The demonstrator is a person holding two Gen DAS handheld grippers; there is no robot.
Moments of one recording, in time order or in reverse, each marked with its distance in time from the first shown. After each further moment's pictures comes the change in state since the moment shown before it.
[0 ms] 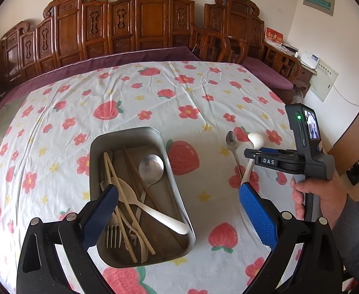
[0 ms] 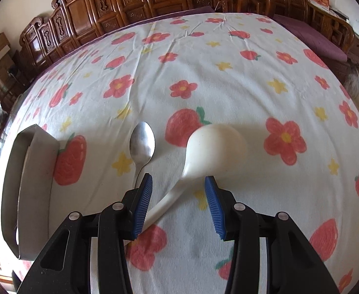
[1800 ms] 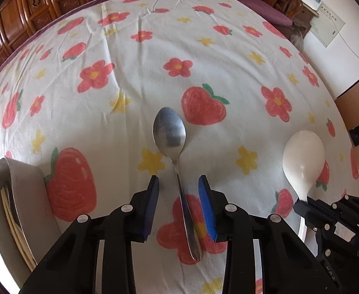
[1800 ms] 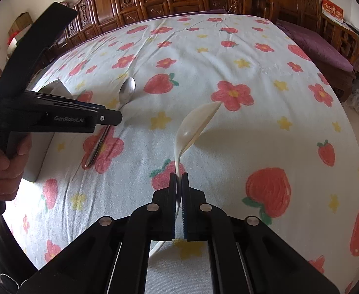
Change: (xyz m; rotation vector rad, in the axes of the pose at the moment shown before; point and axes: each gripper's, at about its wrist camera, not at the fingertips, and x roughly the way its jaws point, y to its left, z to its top) left arm 0.187 -0.120 0.044 0.125 0.398 -0.029; right arm -0.056 -0.071 -0.069 -0.116 0.000 0.094
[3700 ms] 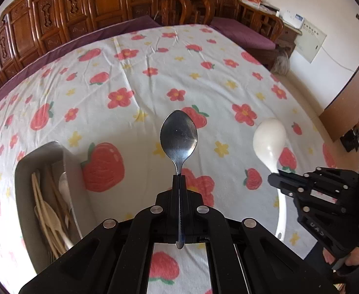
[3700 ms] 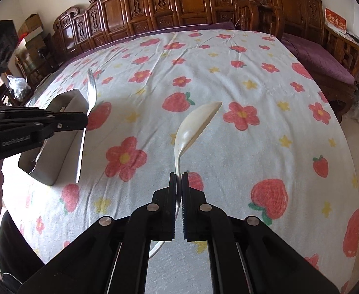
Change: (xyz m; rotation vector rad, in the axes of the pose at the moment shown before) left arm -0.093 0.006 -0.048 0.012 -0.198 -0.028; right arm -0.032 0.026 0.007 -0.050 -0.059 0.018
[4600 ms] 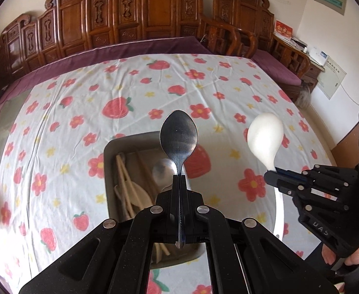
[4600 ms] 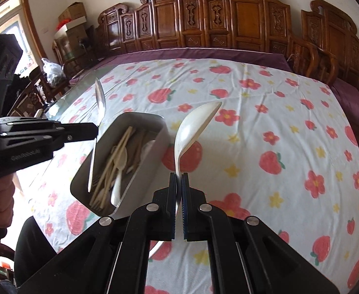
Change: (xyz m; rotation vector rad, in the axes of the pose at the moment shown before) left arm -0.085 0.119 -0.041 -0.164 -0.105 0.092; right arm -0.009 0.146 0.063 -0.186 -0.065 0.140
